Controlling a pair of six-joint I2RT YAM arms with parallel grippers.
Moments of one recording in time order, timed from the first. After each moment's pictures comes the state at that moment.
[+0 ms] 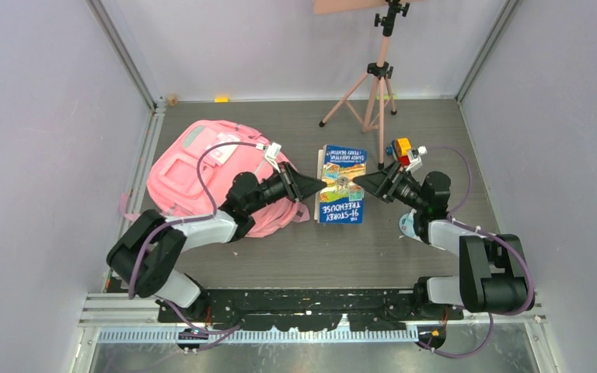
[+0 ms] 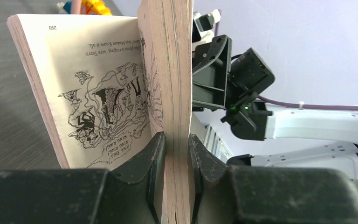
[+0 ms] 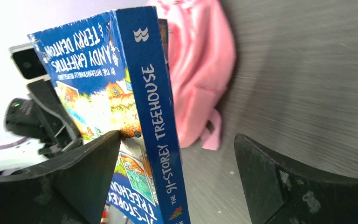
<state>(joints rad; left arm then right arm) -0.67 1.53 0.61 1.01 0.40 -0.92 0.02 1.31 0.36 0.79 -0.80 0.91</state>
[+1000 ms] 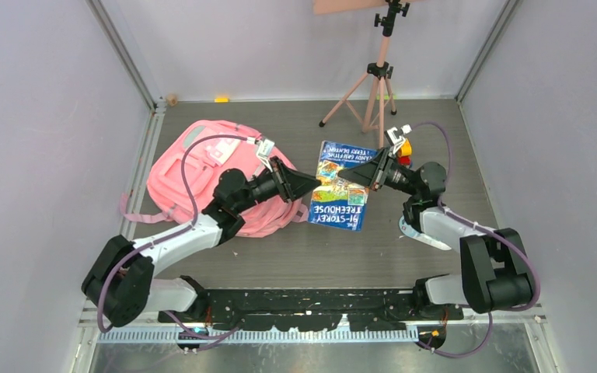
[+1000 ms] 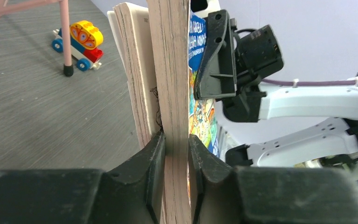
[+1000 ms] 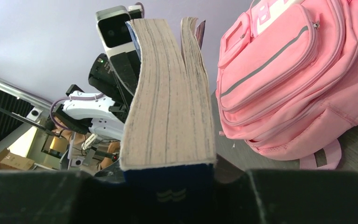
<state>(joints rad) -0.67 1.28 0.63 0.81 0.45 -0.78 0.18 1.34 0.51 1.18 -1.00 1.28</state>
